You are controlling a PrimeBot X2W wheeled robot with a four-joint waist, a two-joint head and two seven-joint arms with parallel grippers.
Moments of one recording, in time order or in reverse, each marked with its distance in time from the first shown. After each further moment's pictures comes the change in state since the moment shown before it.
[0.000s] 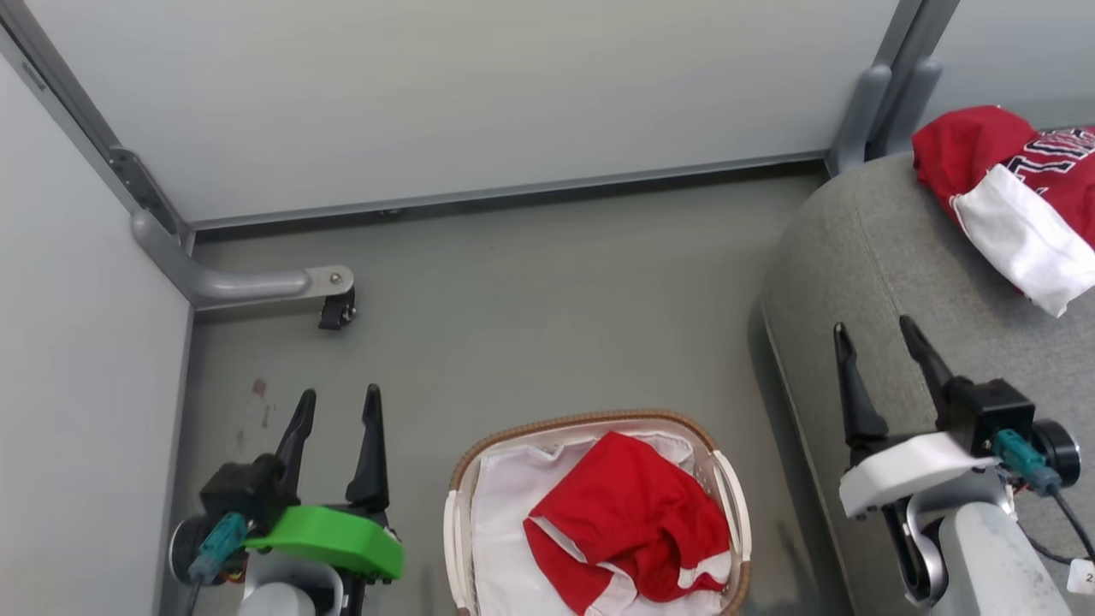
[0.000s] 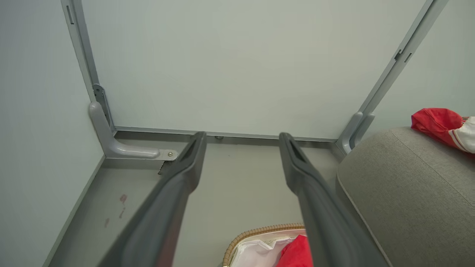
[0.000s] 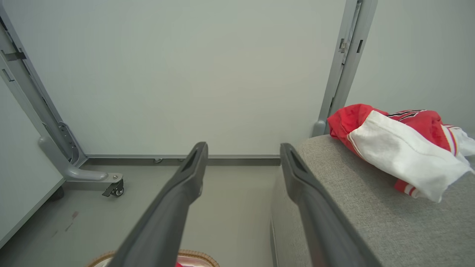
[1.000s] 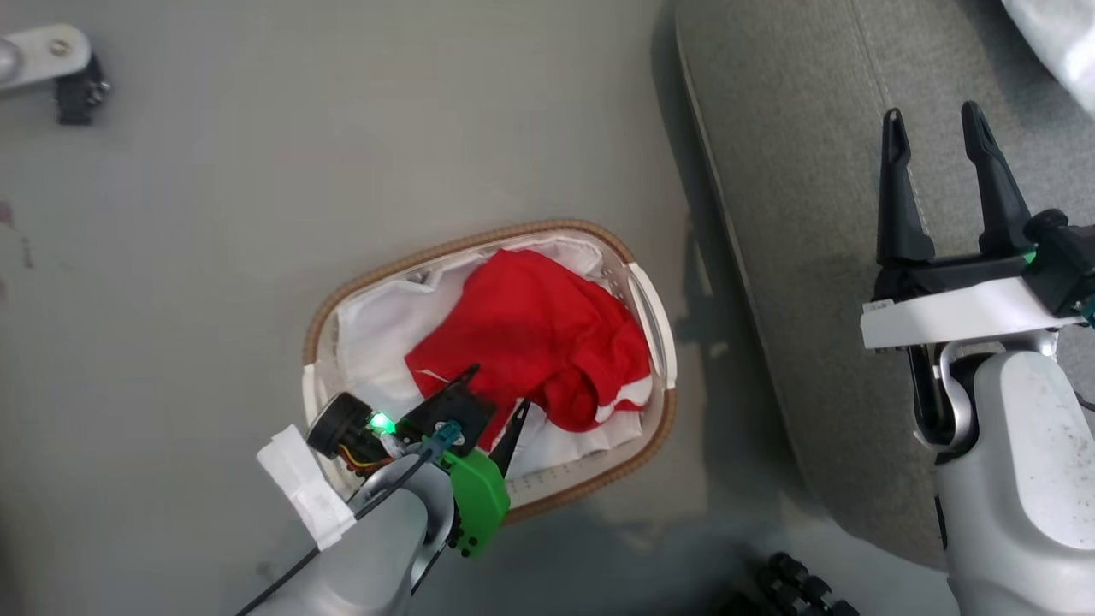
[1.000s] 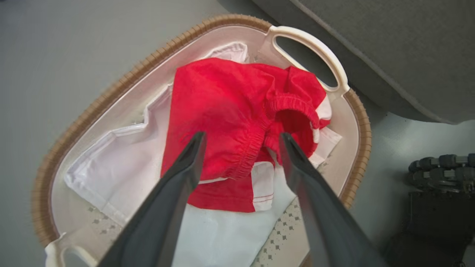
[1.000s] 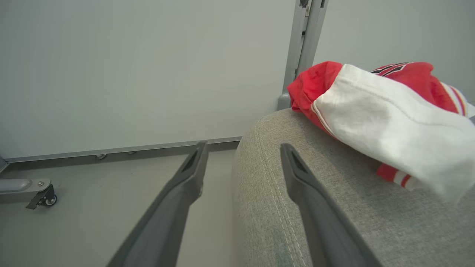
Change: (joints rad) left arm -0.468 -0.002 -0.590 0.622 0.113 -0.012 0.000; right arm -0.248 -0.001 -0.017 -0.162 0.079 0.000 0.000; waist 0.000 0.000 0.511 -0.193
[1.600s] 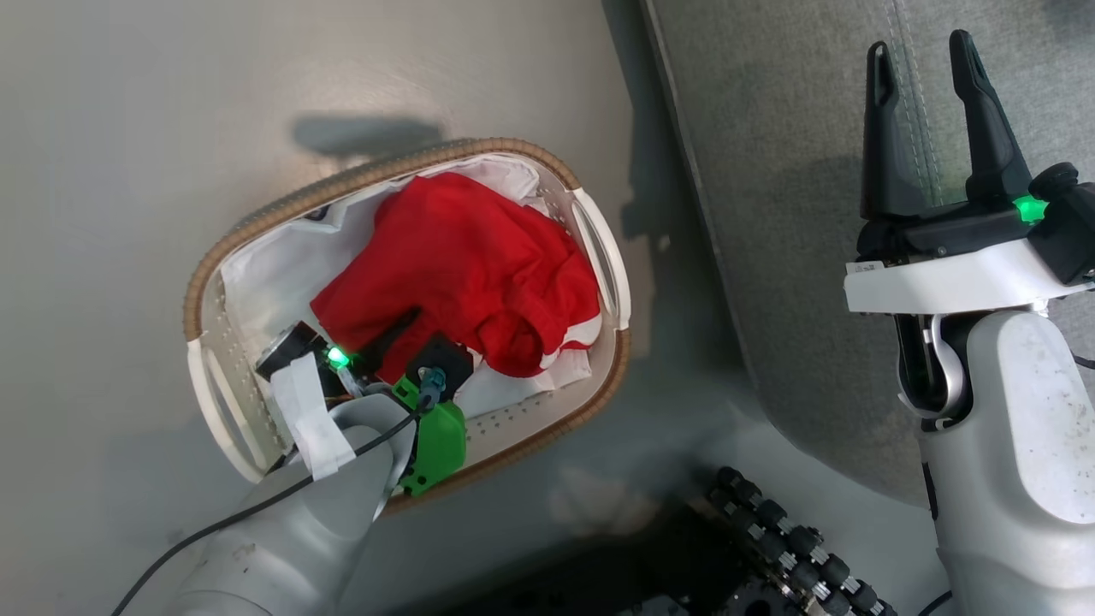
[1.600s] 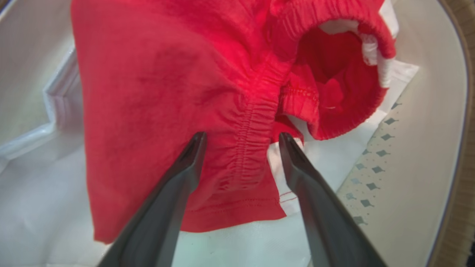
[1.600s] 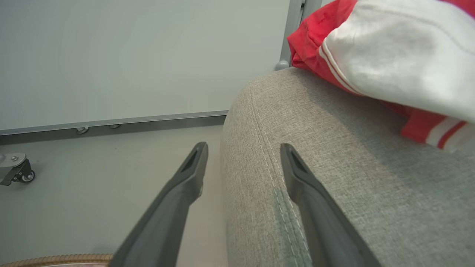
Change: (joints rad) left arm -0.212 0.007 -0.143 0.252 0.081 0.095 0.000; right arm -0.069 0.000 0.066 -0.071 0.059 0.000 0.000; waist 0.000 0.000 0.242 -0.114
